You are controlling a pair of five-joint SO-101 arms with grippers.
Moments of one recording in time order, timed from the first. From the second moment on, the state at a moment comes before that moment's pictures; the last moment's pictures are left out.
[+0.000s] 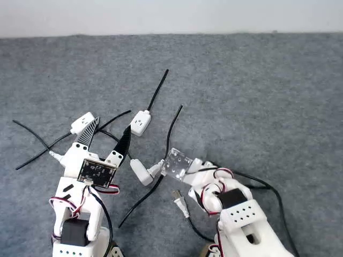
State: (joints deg) left arm 1.8 -103.6 90.6 32.6 -16.2; right arm -23.8 -54.9 81.8 38.7 41.2
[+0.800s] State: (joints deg) left arm 1.8 -103.6 90.6 32.6 -16.2; right arm -23.4 -25.8 65.8 42.3 35.3
